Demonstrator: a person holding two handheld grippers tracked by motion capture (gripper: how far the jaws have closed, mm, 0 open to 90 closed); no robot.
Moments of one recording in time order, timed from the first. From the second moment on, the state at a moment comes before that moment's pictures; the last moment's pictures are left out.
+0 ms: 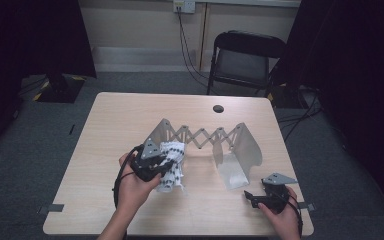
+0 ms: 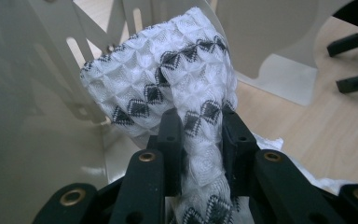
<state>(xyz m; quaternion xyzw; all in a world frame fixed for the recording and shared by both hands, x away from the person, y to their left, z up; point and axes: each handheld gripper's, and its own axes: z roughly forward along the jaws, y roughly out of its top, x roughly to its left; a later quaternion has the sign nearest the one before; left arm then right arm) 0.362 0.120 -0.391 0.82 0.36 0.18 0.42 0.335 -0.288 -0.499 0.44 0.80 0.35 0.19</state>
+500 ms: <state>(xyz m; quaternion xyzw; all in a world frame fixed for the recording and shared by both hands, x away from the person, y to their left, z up) 0.380 0.108 -0.430 0.83 0.36 0.16 0.39 0.335 -0.288 -0.499 0.44 0.80 0.35 0.19</state>
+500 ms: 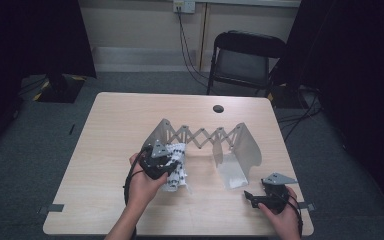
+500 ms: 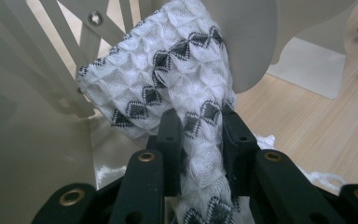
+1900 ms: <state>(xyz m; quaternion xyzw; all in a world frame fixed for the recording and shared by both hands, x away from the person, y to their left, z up) 0.395 0.101 -0.384 0.82 0.37 0.19 0.40 0.335 -0.288 -0.499 0.44 0.81 0.35 0.19</state>
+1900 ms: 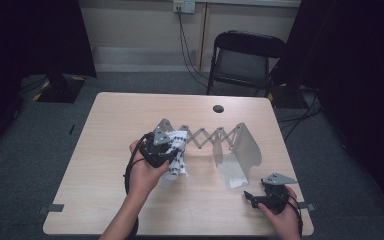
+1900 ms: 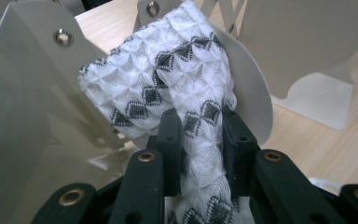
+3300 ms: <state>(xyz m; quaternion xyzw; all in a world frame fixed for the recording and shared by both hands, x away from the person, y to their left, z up) 0.399 0.093 -0.456 0.84 0.40 0.15 0.34 0.335 -0.287 -0.499 0.43 0.81 0.35 0.19</state>
